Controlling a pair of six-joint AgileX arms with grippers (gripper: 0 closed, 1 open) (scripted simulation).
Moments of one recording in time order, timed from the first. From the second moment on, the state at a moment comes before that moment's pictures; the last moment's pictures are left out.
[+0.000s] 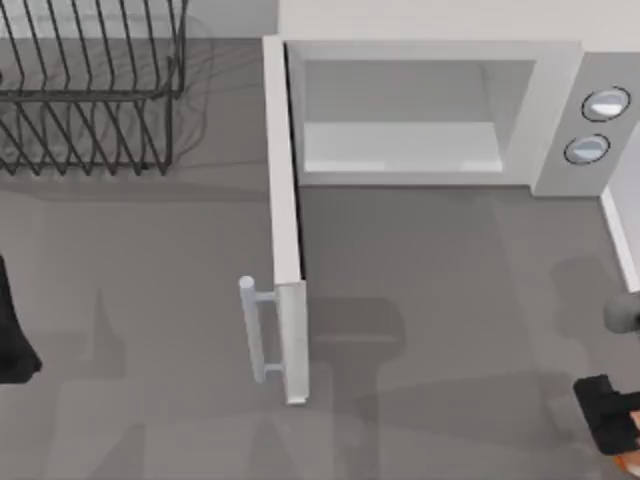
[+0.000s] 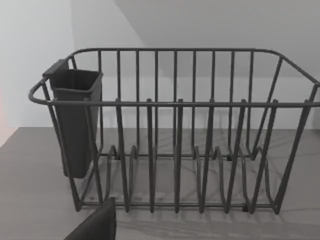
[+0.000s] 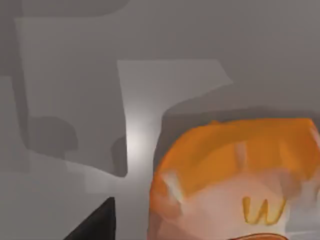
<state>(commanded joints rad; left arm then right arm) 0.00 0.00 0.00 0.00 0.00 0.00 0.25 1.46 0.66 -0.76 0.01 0.07</state>
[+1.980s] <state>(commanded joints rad) 0.00 0.00 0.00 0.00 0.00 0.00 0.25 1.47 0.62 -0.69 0.00 0.08</state>
